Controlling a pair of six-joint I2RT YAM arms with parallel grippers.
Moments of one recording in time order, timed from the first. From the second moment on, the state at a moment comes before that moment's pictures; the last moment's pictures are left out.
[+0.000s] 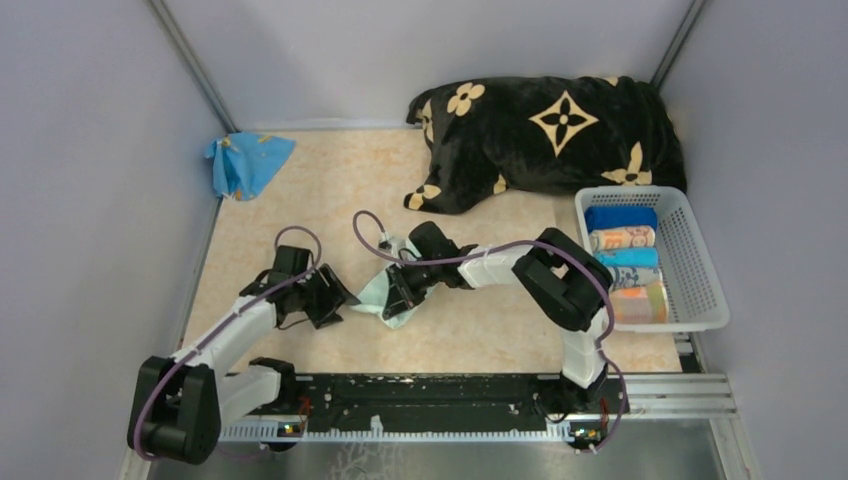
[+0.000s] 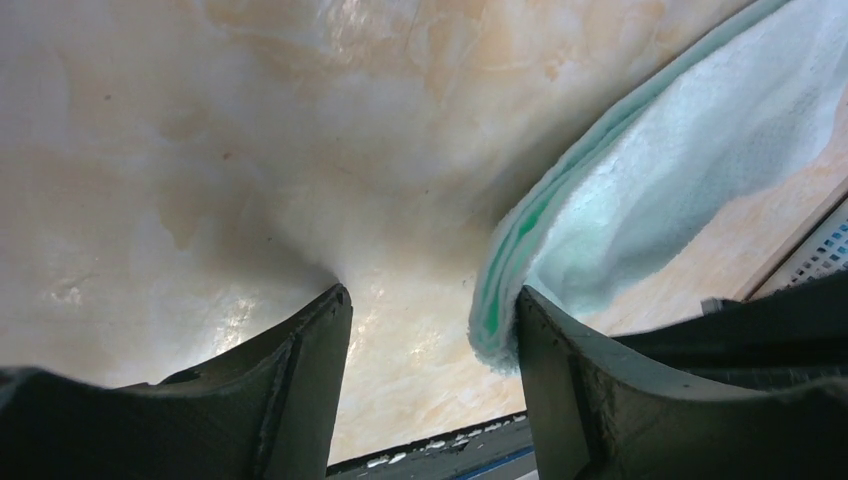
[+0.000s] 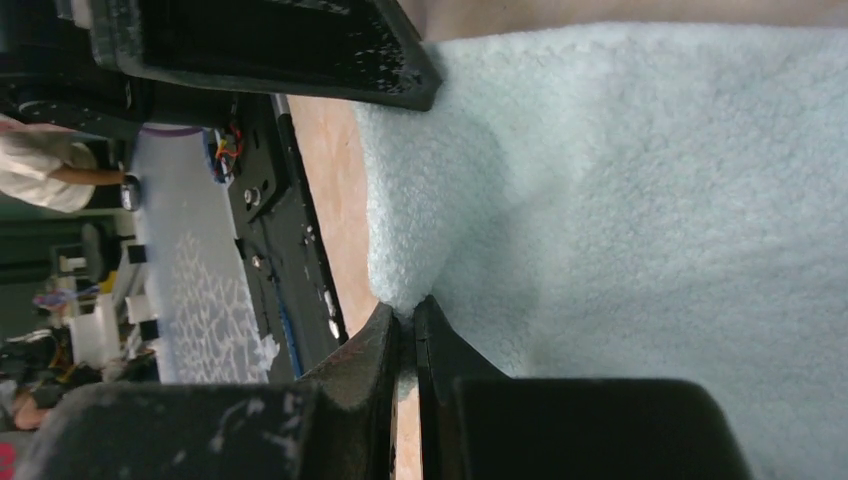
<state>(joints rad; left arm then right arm) -0.23 1.07 0.43 -0.41 0.26 -0.86 0.87 1.89 1.02 0.11 -0.76 0.36</state>
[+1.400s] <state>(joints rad) -0.35 1.04 0.42 -0.50 0.33 -0.90 0.85 1.97 0.90 0.26 -0.86 0.59</state>
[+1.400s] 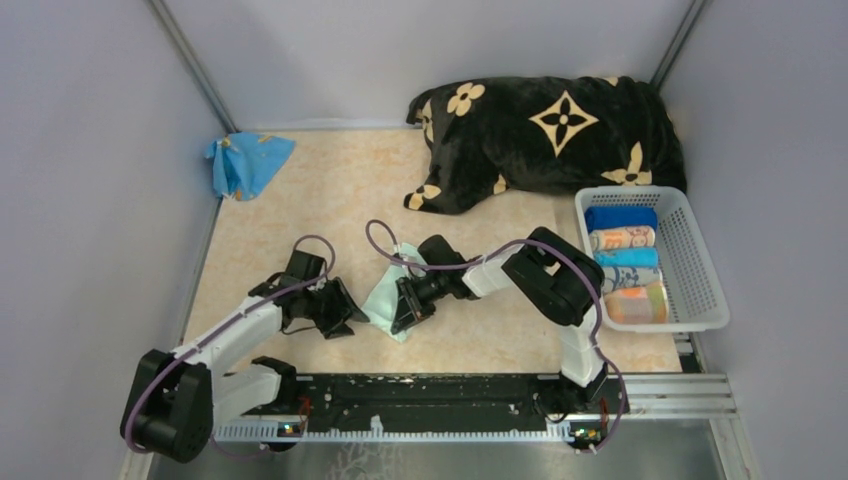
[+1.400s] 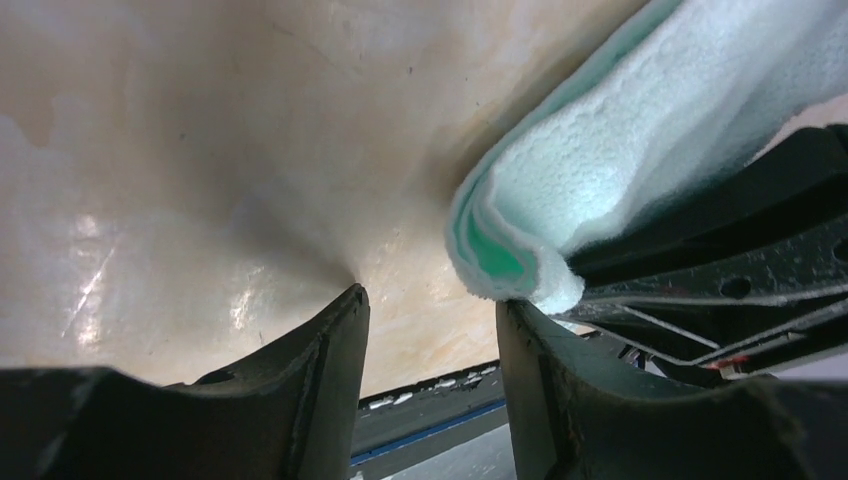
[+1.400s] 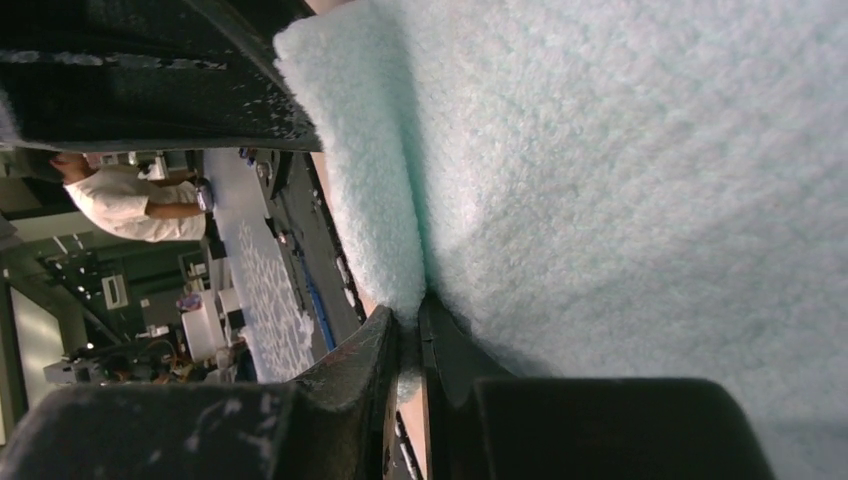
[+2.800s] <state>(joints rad) -0.35 1.17 0.41 -0.32 0.33 -1.02 1.24 1.77 1.15 -0.30 0.02 0.10</state>
